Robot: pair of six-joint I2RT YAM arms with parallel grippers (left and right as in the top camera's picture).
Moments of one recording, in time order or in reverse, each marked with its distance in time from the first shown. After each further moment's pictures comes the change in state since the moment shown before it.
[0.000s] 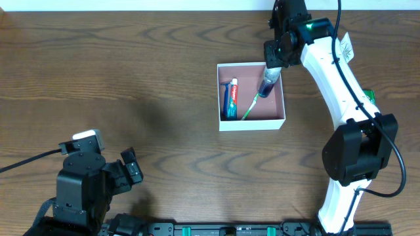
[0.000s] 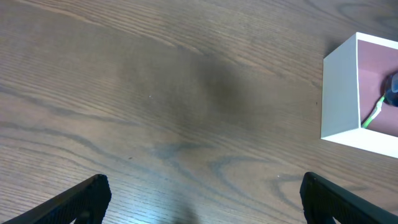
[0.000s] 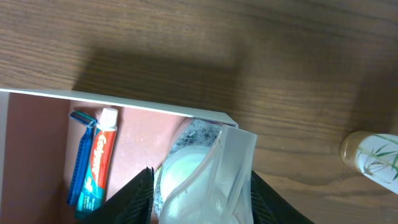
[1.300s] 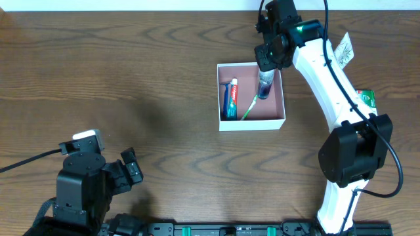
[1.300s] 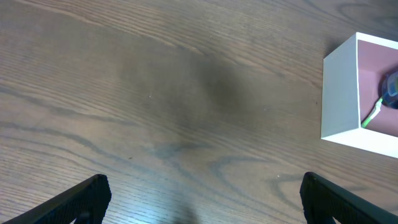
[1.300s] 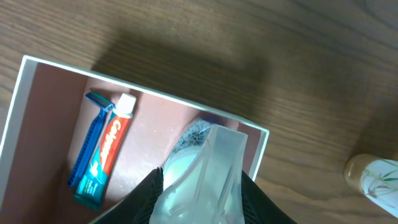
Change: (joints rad) left arm 0.000 0.000 0.000 0.000 0.000 0.000; right arm 0.048 -0.001 0.000 -0.011 0.005 -0.123
